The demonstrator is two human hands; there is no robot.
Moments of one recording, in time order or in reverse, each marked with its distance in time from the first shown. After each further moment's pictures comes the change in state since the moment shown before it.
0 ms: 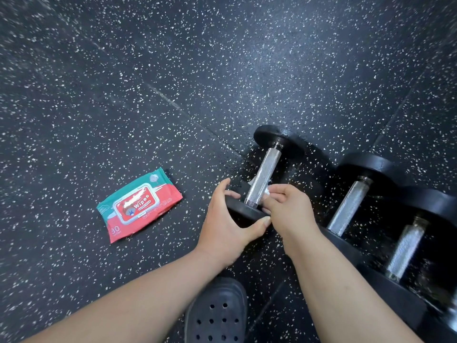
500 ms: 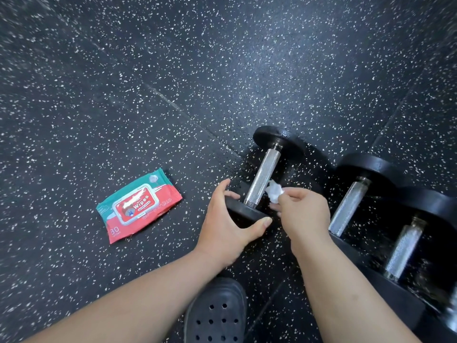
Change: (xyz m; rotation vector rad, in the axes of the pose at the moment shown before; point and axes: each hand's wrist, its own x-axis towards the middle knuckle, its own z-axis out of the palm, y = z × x) left_hand 0.001 0.000 -0.001 -0.011 -0.003 0.011; right_hand -0.007 -0.010 -0.015 -0.028 0.179 0.001
